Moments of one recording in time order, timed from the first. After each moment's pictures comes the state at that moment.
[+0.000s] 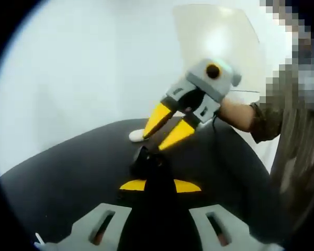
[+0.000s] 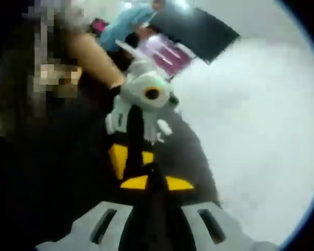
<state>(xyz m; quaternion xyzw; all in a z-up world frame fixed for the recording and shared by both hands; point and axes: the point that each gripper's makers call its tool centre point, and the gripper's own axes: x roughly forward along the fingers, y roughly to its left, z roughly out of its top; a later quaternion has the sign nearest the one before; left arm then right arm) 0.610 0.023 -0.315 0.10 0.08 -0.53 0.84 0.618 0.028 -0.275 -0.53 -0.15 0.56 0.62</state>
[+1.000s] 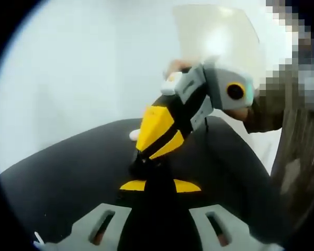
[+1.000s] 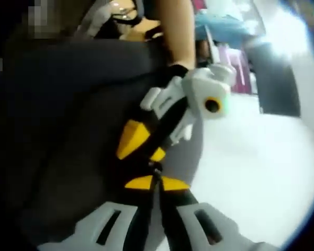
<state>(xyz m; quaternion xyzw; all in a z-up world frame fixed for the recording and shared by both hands) 0.616 0.025 -0.316 0.10 0.08 -0.53 0.84 0.620 0.036 -0.282 -0.69 -0.21 0.51 0.47</state>
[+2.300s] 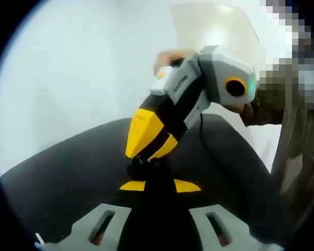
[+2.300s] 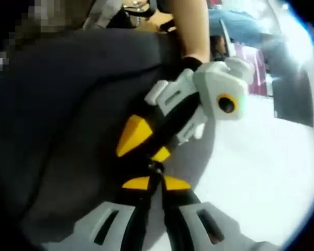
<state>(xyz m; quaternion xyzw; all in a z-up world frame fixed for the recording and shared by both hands) 0.614 0.023 -0.317 0.11 0.08 -0.53 0.84 0.629 0.044 -0.293 -0.73 -0.18 0.51 0.41</state>
